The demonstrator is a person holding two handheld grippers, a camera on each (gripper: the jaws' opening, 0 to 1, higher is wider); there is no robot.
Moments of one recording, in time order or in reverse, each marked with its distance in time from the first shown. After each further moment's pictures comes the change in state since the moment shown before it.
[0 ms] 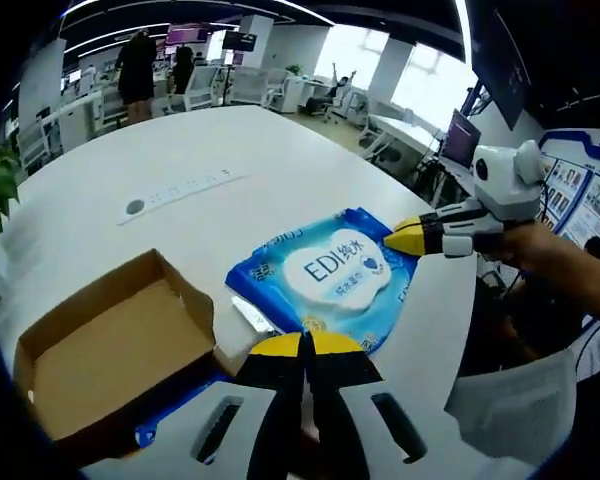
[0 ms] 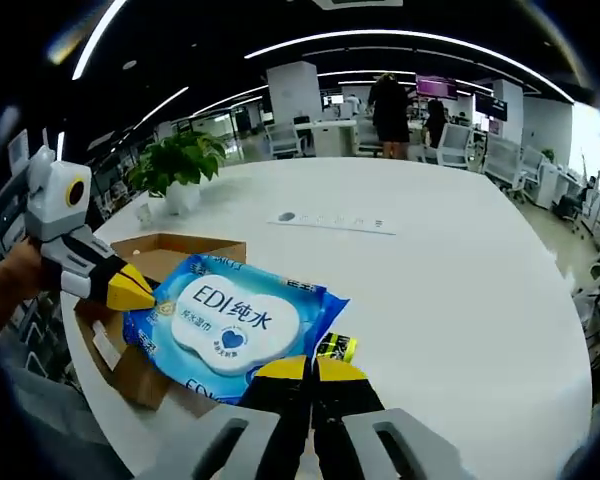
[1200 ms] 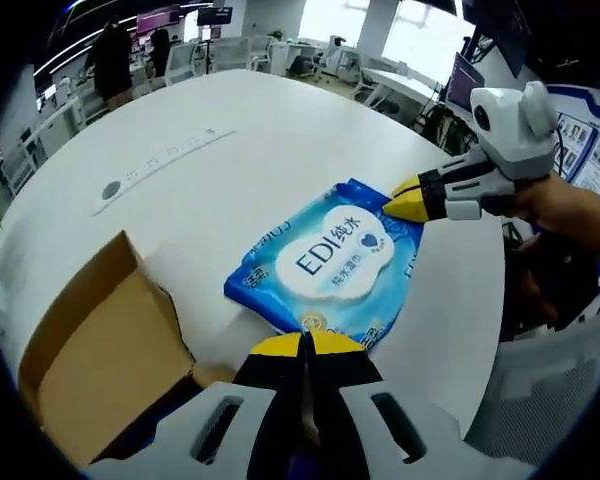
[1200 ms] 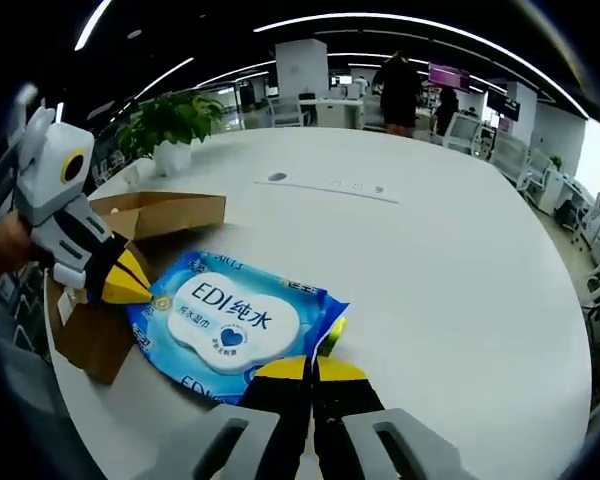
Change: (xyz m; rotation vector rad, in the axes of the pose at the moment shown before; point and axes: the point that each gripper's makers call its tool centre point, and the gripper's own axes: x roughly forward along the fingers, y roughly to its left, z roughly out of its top) left arm 0.057 0.021 -0.037 0.114 0.174 0.035; right arm 0.047 -0.019 -0.037 -0.076 0.104 -0.031
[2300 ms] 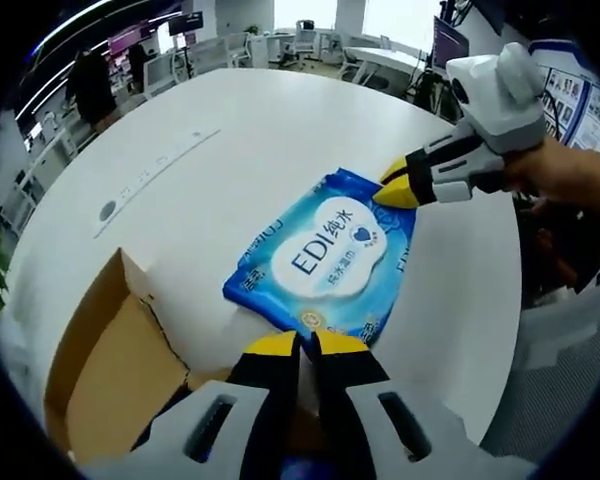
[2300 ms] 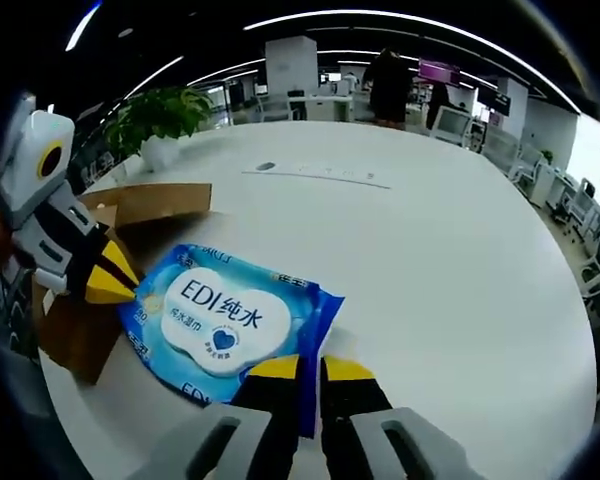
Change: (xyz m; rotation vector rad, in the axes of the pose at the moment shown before) left arm 0.003 -0.001 -0.006 0.137 0.037 0.058; right arm 0.011 -0.006 -0.016 0.031 0.006 -0.041
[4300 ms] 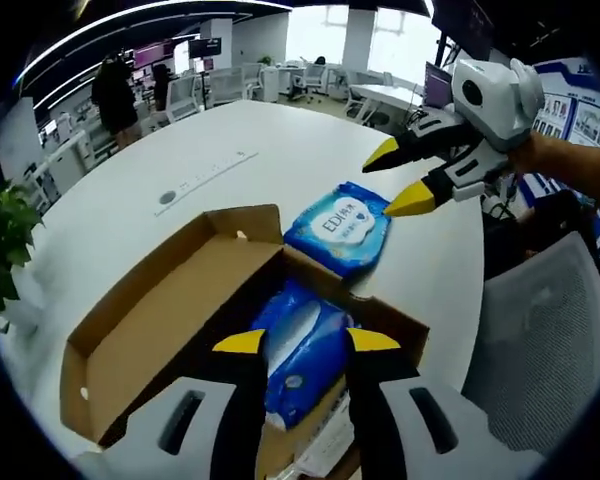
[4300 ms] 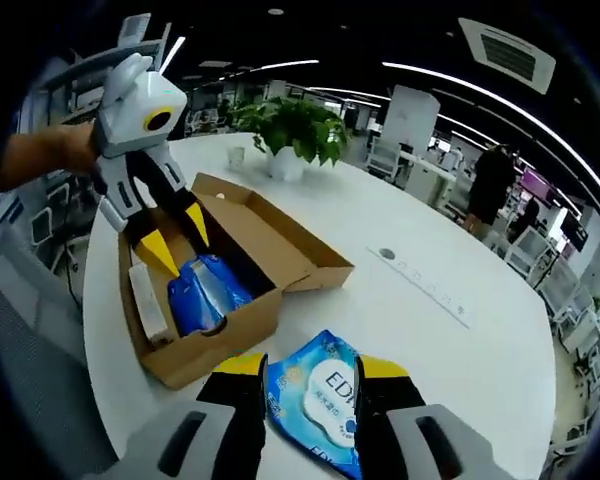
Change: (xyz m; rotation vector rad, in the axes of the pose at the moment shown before) left arm -0.122 0.037 -0.065 -0.034 -0.140 -0.018; right arm -0.057 0.150 0.078 -0.524 -0.151 0.217
